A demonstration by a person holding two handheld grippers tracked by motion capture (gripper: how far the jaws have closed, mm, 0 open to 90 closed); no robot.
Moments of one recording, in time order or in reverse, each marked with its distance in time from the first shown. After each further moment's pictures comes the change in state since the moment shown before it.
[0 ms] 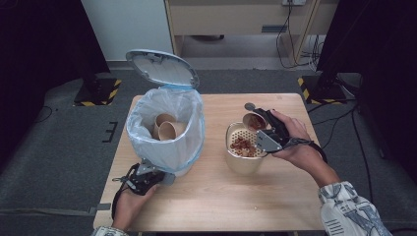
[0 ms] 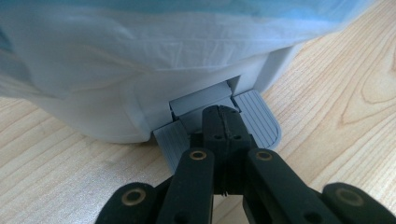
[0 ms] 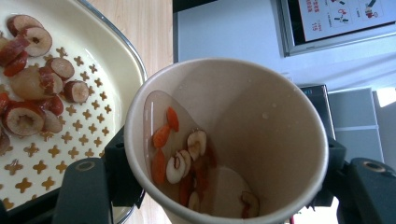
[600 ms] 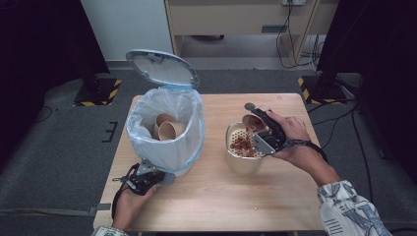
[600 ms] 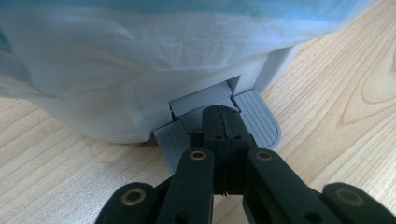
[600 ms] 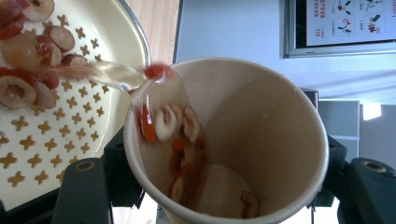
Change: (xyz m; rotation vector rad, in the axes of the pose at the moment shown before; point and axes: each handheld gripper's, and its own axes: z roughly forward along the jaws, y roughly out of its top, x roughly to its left) left arm 0.001 0.000 0.000 0.000 -0.005 0.006; right arm 0.002 0.004 0.004 0.057 -0.001 -0.150
